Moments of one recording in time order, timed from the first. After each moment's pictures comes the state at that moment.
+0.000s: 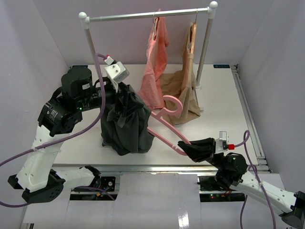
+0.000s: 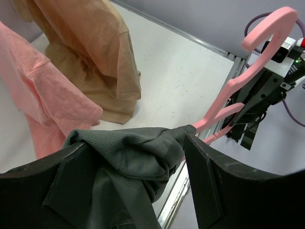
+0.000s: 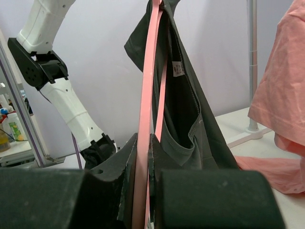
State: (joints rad) left arm -0.64 1.16 1.80 -0.91 0.42 0.05; right arm 1.04 0.16 0.01 0.77 -0.16 0.33
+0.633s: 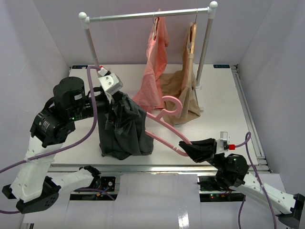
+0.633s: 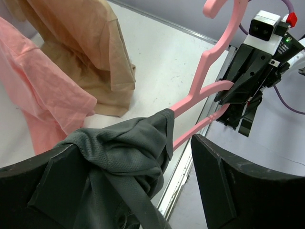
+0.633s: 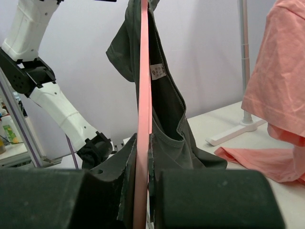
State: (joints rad) left arm -0.64 1.05 1.70 -0.93 0.47 0.09; right arm 1.05 0.04 0.01 0.64 -0.11 0.33
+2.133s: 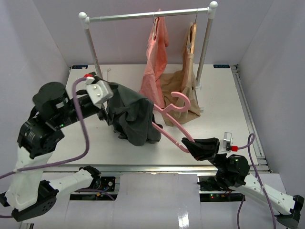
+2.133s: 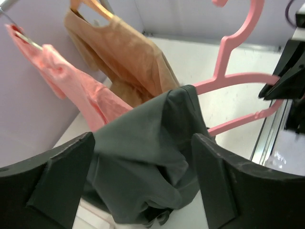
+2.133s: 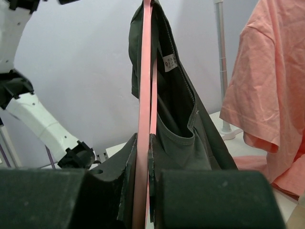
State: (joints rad) left arm -0.64 0.96 1.74 -0.84 0.36 0.34; right arm 1.05 0.01 0.01 0.62 -0.03 0.27
